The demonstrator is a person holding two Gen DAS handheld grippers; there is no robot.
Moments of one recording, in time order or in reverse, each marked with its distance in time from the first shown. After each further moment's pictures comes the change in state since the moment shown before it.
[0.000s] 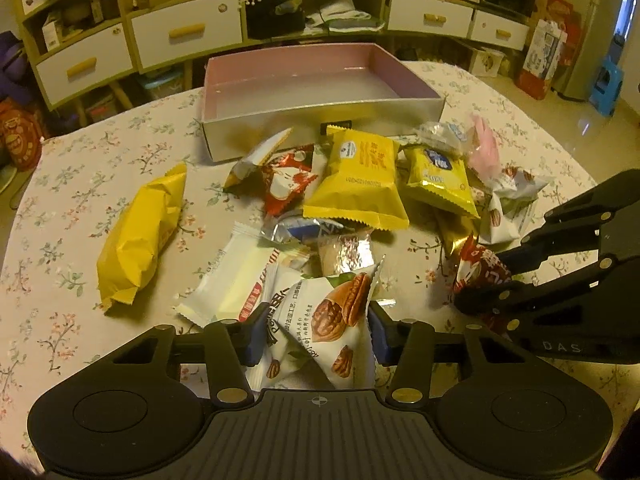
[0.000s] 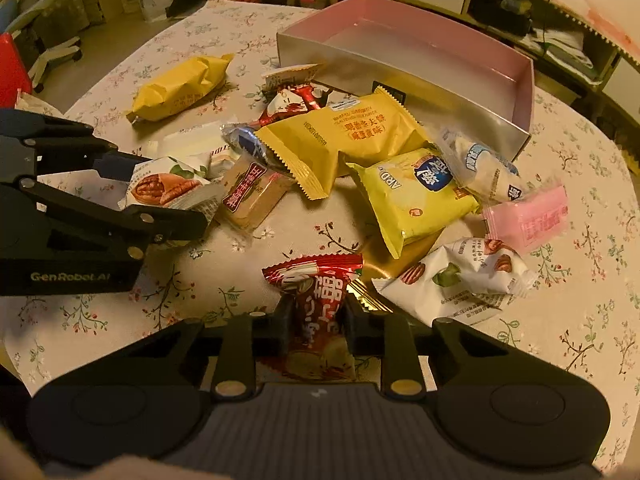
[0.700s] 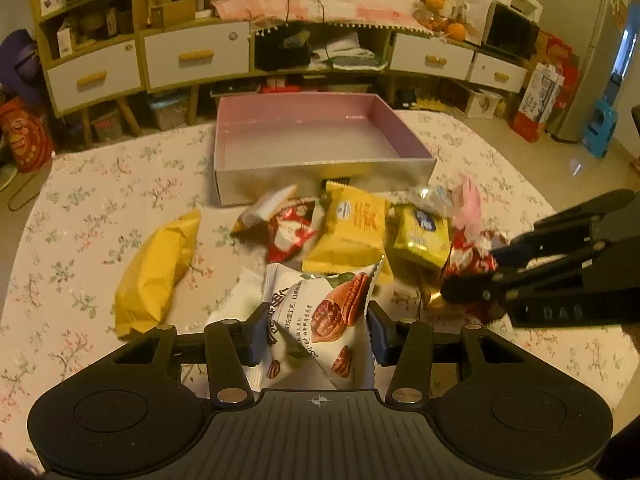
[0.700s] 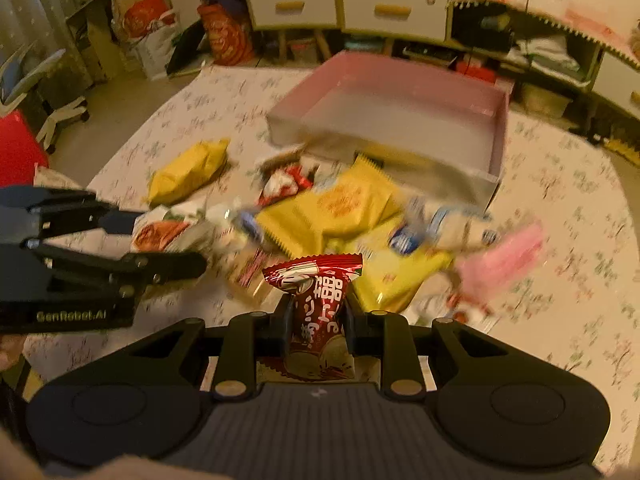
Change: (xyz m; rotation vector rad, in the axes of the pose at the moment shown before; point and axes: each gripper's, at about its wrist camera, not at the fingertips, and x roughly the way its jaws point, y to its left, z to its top) left arm -0.031 0.007 0.020 -0.061 -0.092 -0.031; right arm -0.035 -0.023 0.025 0.102 -0.134 0.069
